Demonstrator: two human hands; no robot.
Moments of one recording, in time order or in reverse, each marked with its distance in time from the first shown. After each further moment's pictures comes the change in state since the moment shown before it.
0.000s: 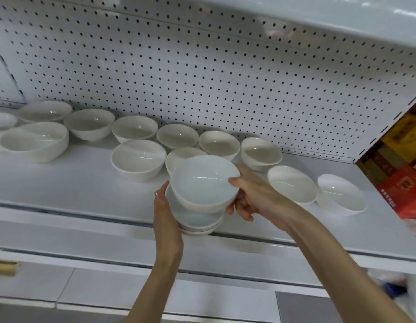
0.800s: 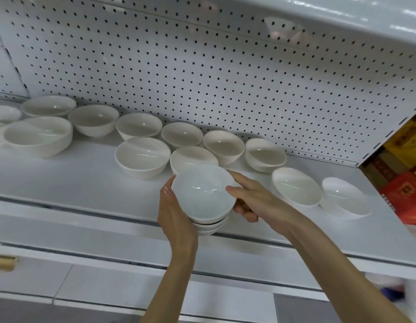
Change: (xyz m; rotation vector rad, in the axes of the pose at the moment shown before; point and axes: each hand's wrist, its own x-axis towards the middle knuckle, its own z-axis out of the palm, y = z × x) left_hand -0.001 -0.006 0.019 -0.103 0.259 0.107; right_hand 0.009 0.011 0.007 -0.041 0.014 0.036
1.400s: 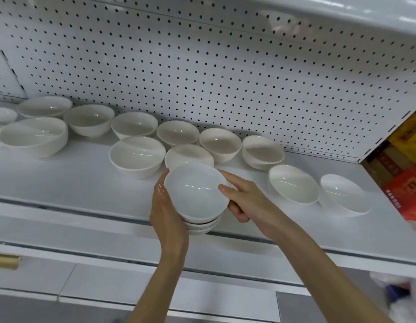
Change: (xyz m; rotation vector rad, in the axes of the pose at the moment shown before) left_hand 0.001 0.002 -0.001 0.064 -0.052 0.045; right_hand 0.001 0.013 0.002 0.096 0.007 -0.105
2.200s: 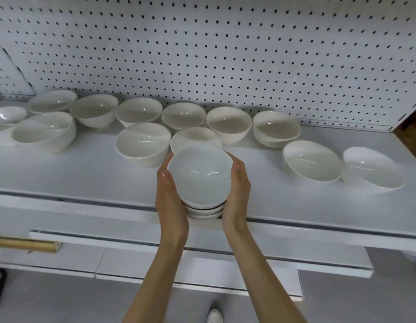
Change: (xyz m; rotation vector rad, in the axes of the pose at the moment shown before) left_hand 0.010 0.000 -0.015 0.149 -0.218 0.100; right_hand 0.028 0.041 0.078 0.543 0.606 -0.335
